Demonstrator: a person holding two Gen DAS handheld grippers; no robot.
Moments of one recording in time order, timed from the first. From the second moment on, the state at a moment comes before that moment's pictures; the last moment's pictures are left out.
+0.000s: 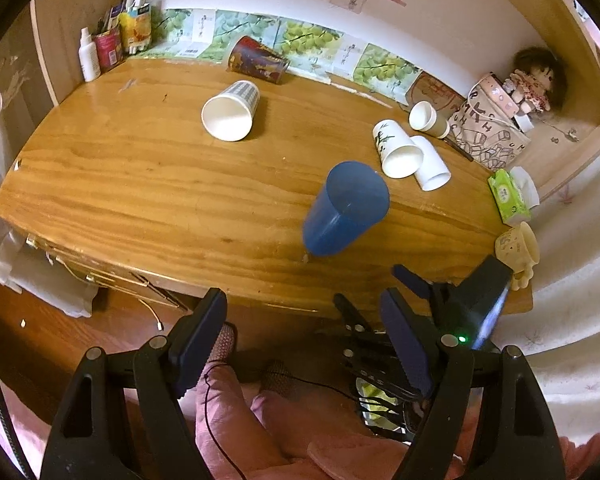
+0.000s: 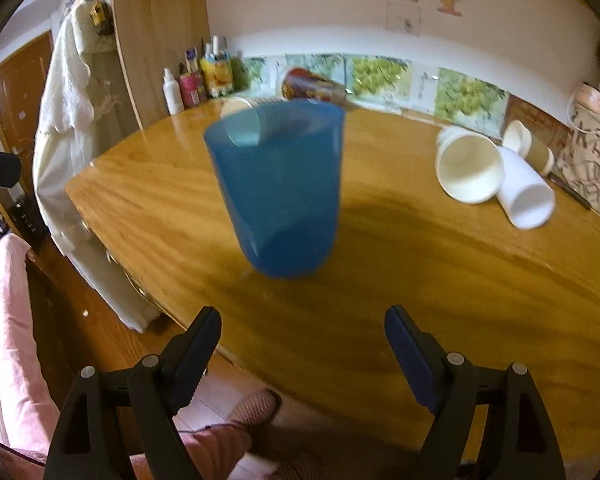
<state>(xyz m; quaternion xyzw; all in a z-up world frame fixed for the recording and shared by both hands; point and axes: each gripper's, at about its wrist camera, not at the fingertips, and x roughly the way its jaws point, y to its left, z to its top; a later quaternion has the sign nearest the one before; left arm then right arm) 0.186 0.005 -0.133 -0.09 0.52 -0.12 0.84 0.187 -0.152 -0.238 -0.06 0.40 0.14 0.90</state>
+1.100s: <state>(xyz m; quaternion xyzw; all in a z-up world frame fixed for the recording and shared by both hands) 0.188 0.031 -0.076 -0.07 0.47 -0.08 0.87 0.131 -0.173 -0.068 0.11 0.47 0.00 0.88</state>
